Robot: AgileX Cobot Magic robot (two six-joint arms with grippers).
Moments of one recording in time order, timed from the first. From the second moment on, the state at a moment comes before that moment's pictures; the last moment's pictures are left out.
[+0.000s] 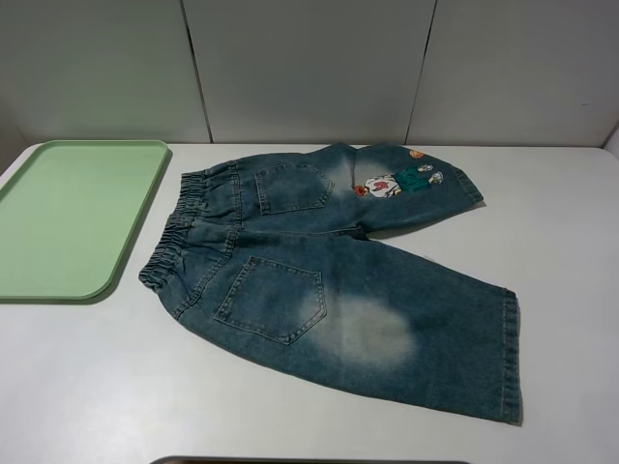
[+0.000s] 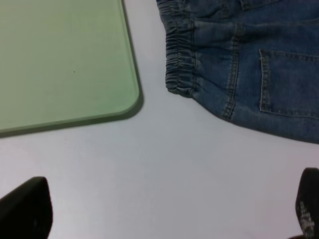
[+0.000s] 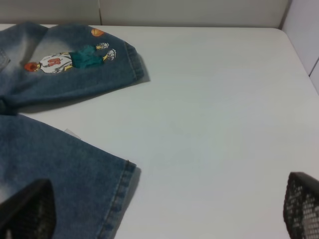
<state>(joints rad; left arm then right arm) -0.15 -0.01 -0.48 -0.01 1.06 -0.01 0.01 -0.01 -0.49 -0.04 1.02 -0.04</state>
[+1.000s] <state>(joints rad) -0.15 -0.01 -0.48 -0.01 1.06 -0.01 0.01 -0.01 -0.49 -0.04 1.02 -0.04</state>
